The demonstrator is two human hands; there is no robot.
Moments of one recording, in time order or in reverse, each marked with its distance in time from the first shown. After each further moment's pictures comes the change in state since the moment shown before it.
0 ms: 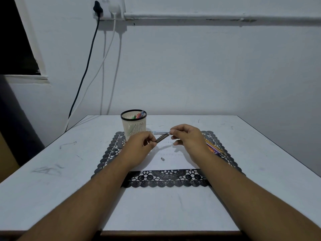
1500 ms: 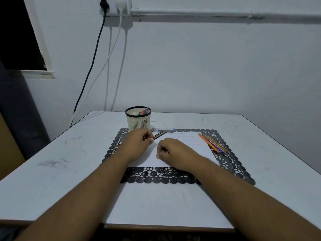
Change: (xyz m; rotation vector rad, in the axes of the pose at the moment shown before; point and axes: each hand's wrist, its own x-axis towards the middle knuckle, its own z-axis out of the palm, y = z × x) left_hand 0.011 -0.022 -0.009 0.099 -0.017 -0.086; right_hand -0.028 -0.002 0.036 -1.040 -0.496 -0.208
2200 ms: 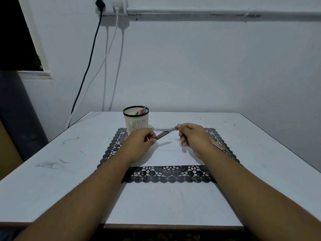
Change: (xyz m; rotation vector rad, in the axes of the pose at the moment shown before) left_hand -0.009 0.018 0.001 -0.004 -0.001 0.104; right_hand 0.007 0.047 -0.026 1.103 0.440 0.323
